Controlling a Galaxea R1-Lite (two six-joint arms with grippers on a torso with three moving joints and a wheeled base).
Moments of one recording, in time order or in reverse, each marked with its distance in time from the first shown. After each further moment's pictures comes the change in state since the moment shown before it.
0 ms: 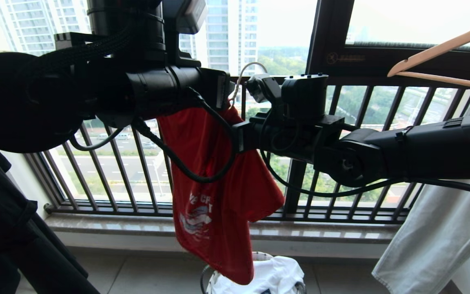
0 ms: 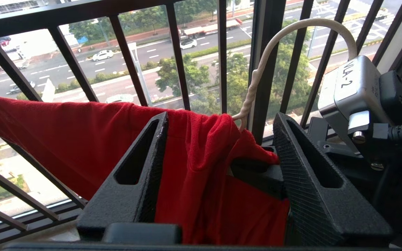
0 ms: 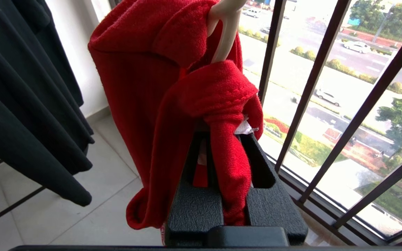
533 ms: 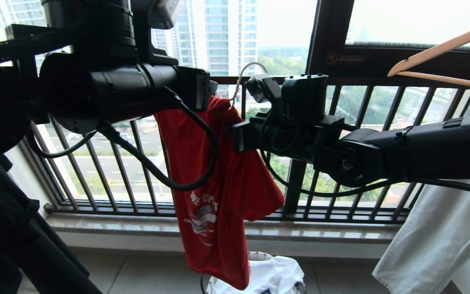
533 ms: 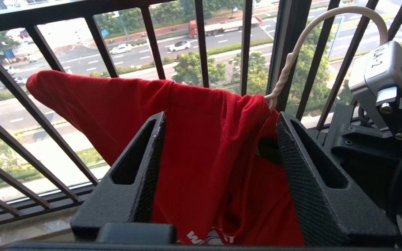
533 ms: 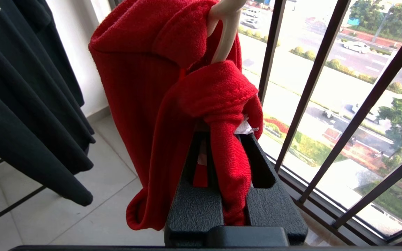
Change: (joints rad) left arm 0.003 -0.090 0.078 0.024 0.080 -0.009; right arm 0.000 0.000 0.000 0.000 0.000 0.000
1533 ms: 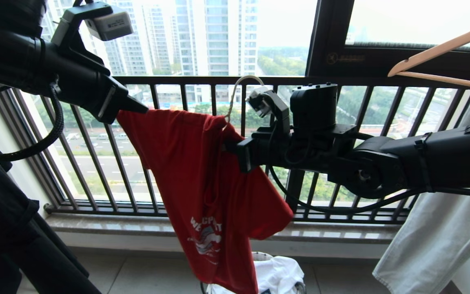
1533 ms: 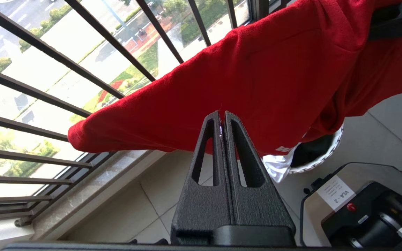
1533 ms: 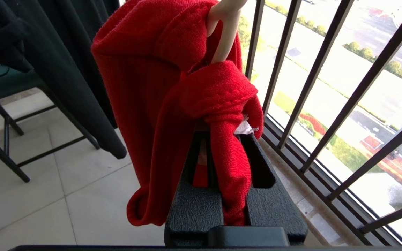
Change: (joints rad) left arm 0.427 0.070 -0.462 0.860 -0.622 0.428; right arm -0.004 -0.067 0.143 -0.002 0.212 -0.055
